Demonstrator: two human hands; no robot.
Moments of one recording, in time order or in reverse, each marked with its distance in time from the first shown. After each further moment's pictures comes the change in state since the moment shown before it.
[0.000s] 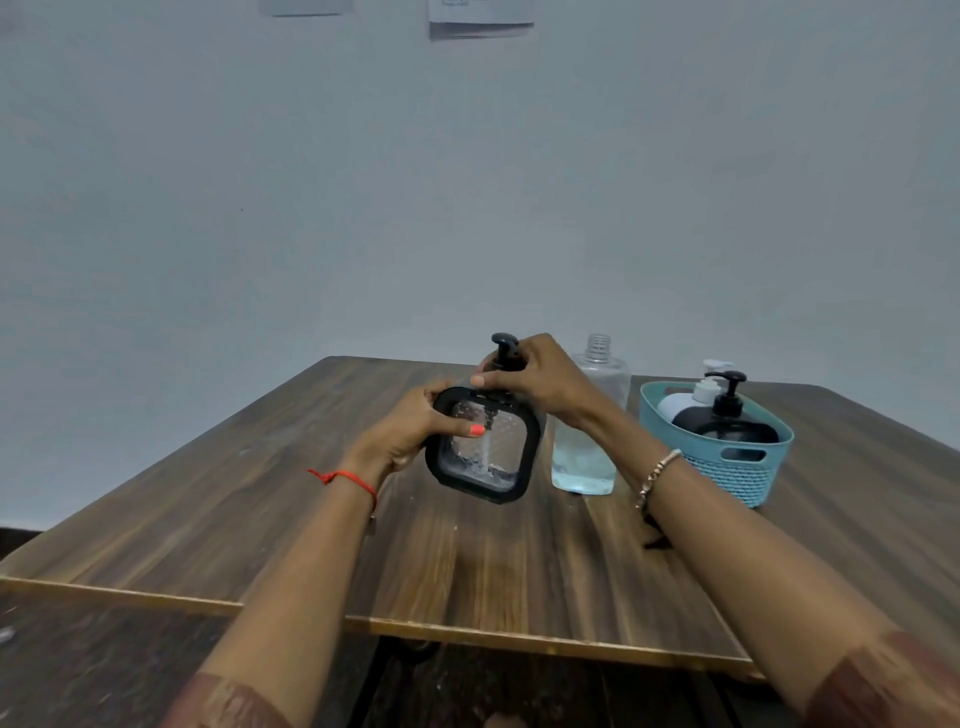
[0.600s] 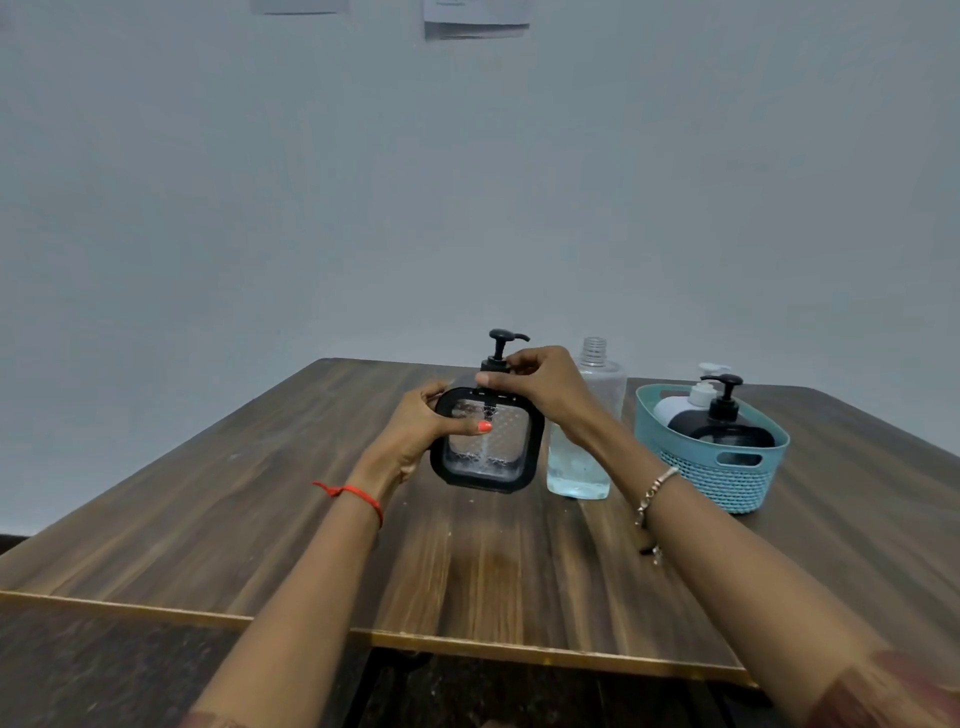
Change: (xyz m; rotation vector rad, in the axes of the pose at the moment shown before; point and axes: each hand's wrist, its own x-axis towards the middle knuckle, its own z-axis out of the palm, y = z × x) left_hand 0.006 -0.007 0.011 -0.069 0.170 0.016; right_hand 0.000 0.015 0.000 0.069 0.190 0.127
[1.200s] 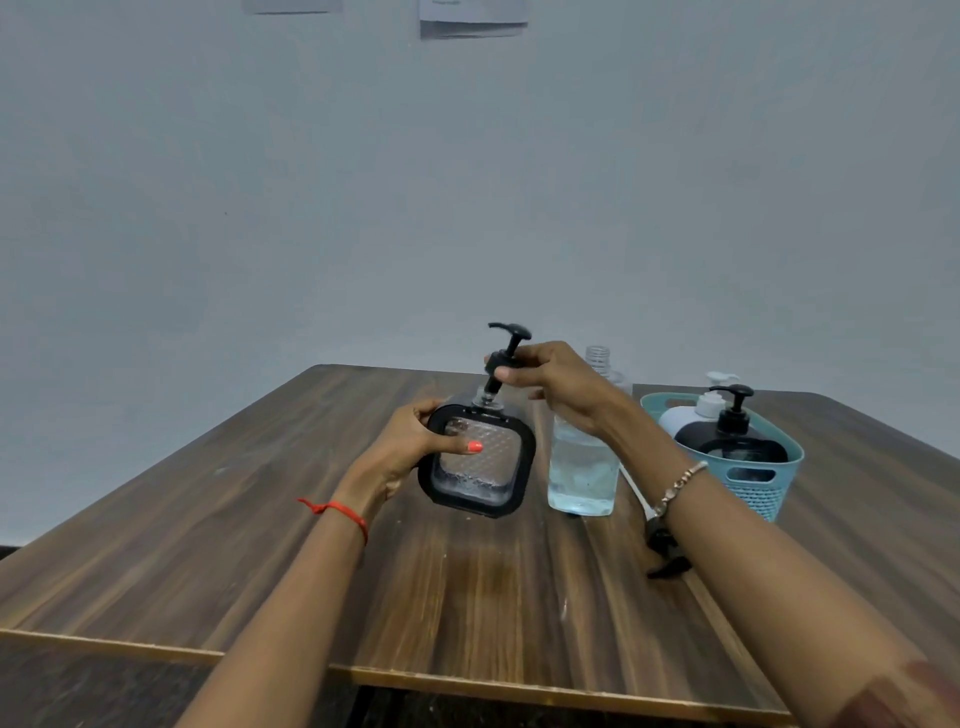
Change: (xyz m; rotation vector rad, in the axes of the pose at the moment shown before) left_hand 0.016 -0.011 -0.010 0.055 -0.010 -0.047; right_hand 0.021 -0.004 -0.018 0.144 -0.212 0.121
